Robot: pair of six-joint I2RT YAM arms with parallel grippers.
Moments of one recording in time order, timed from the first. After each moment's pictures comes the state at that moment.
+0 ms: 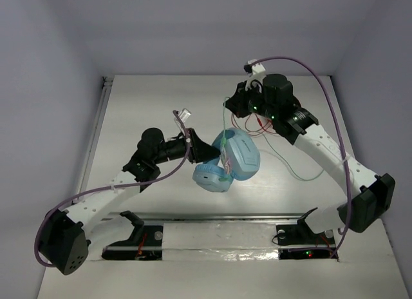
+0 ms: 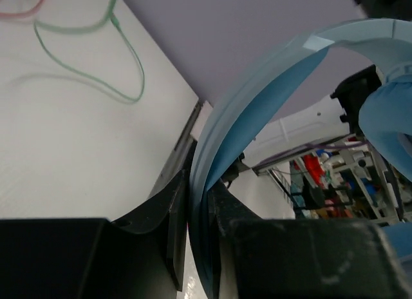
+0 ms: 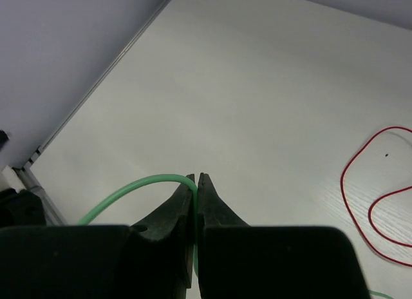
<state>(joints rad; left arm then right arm) -0.62 1.03 0.62 0.39 0.69 -0.90 0.58 1.43 1.44 -0.28 -0.18 0.26</state>
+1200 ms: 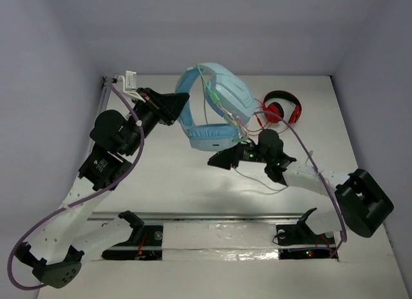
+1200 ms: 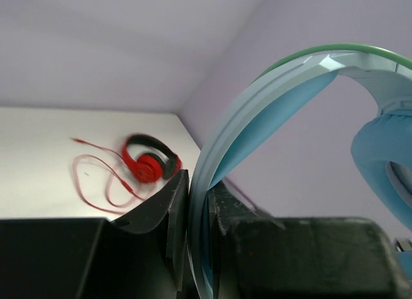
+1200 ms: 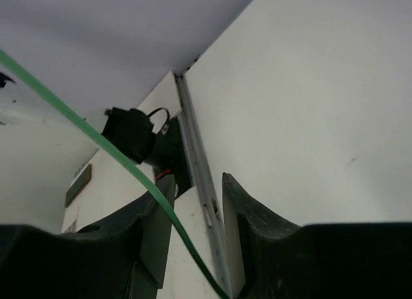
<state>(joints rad) -0.63 0.88 1.17 -0.09 0.04 -0.66 0.64 1.35 0.64 0.64 -0.72 0.68</state>
